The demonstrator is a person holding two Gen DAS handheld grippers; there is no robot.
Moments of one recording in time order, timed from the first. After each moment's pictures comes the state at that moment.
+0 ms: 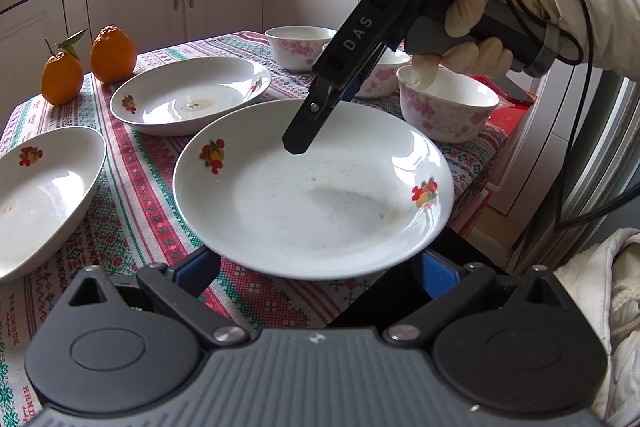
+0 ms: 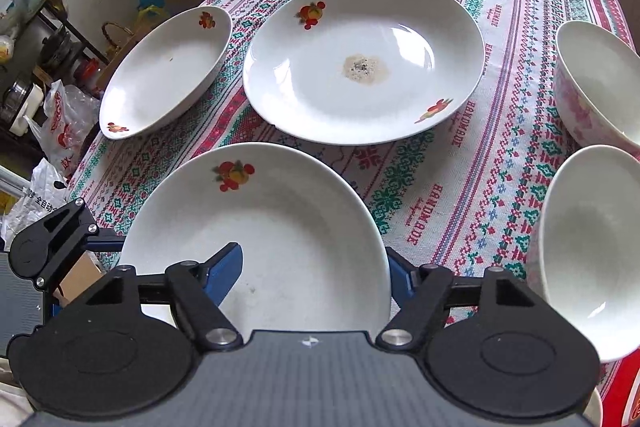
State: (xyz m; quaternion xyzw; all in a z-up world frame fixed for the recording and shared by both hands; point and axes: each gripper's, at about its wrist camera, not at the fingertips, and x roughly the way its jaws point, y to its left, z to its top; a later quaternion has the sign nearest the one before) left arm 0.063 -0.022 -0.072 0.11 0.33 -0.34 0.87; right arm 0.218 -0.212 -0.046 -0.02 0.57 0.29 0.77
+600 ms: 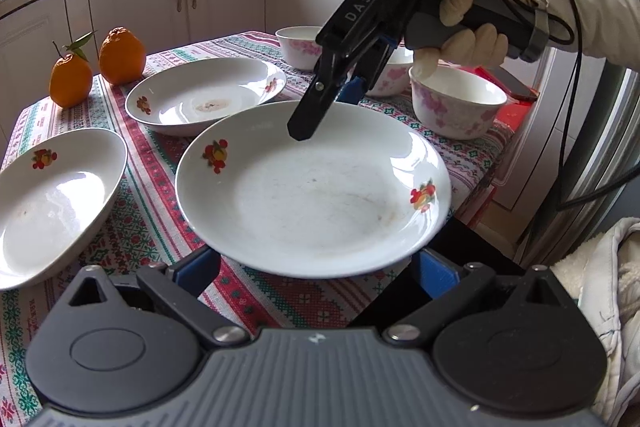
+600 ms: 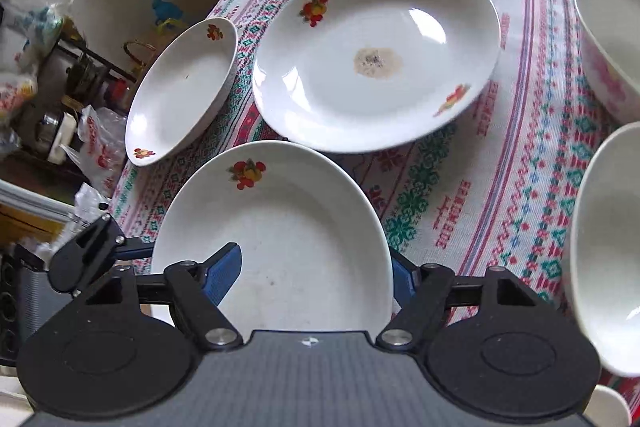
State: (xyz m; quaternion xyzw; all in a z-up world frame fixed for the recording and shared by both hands) left arm 0.067 -0.007 -0.067 0.12 0.33 -0.34 0.87; right arm 0.241 -0.222 -0.053 0.06 0.61 0.32 0.72
